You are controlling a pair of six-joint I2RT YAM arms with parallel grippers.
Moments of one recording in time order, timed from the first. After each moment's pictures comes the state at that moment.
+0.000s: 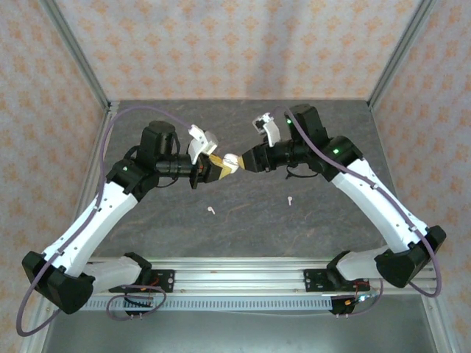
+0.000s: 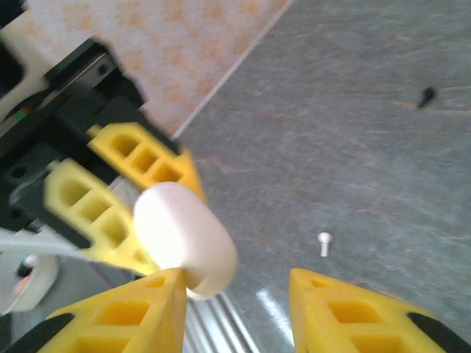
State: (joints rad) left arm -0.45 1.14 1.18 -0.57 0.73 0.09; right arm 0.61 1.33 1.51 -0.83 -0.57 0.27
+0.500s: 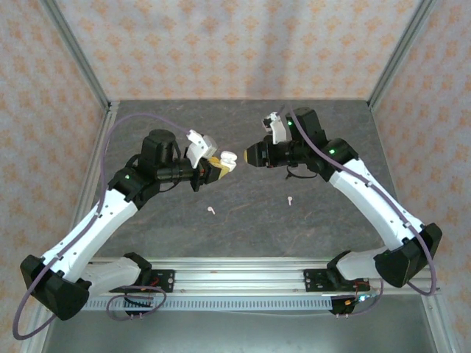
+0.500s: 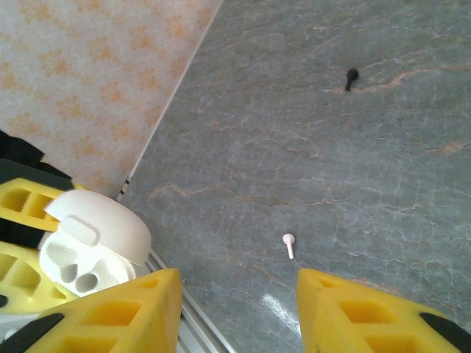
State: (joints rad) left arm -0.47 1.09 1.08 -0.47 0.57 0.09; right arm 0.57 1.32 1.39 -0.74 -0.47 0.43
